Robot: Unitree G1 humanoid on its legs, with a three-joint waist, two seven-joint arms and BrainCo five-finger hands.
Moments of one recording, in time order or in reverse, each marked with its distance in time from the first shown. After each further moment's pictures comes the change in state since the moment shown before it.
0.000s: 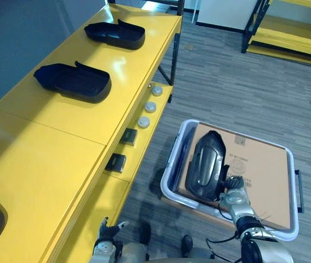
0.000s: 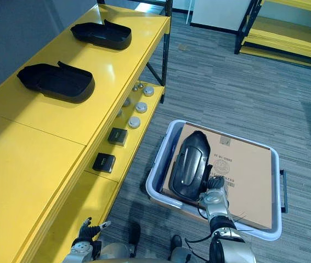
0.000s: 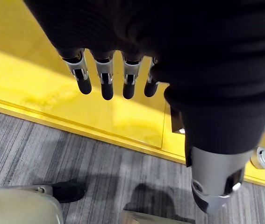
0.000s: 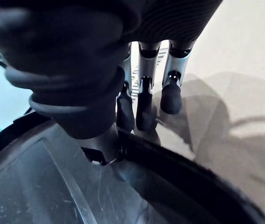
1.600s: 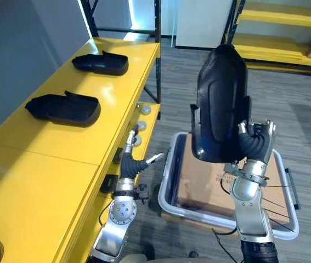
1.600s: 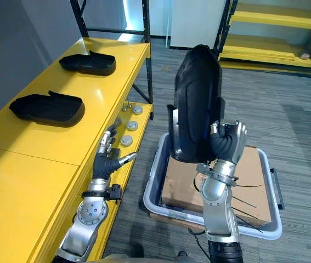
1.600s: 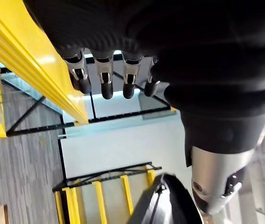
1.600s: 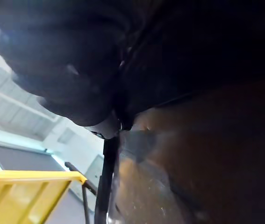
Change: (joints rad) left arm 0.011 0.026 -0.485 -1.170 -0.001 -0.113 0.014; right arm 0.295 0.061 0.347 -1.284 -0.309 -0.119 -0.154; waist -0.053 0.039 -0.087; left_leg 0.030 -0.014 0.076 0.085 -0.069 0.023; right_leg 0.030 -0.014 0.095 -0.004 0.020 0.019
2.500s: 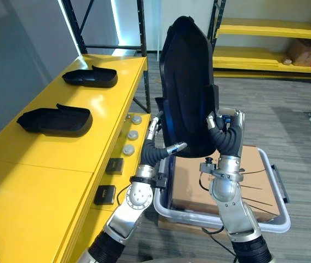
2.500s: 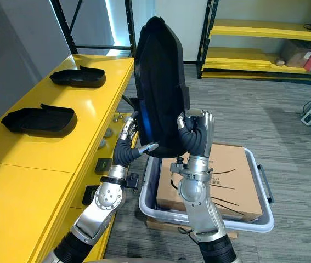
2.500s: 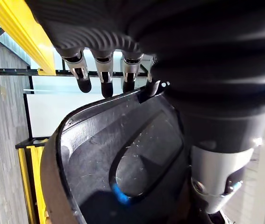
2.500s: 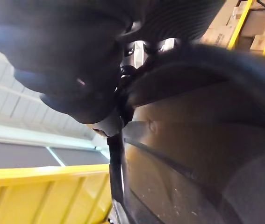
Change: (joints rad) left arm -0.180 0.025 -0.088 0.111 -0.154 0.034 0.104; right arm -0.074 -0.065 0.188 0.054 0.038 -0.018 -0.026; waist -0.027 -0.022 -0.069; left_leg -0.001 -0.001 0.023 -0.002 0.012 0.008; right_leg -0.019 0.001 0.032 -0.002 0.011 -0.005
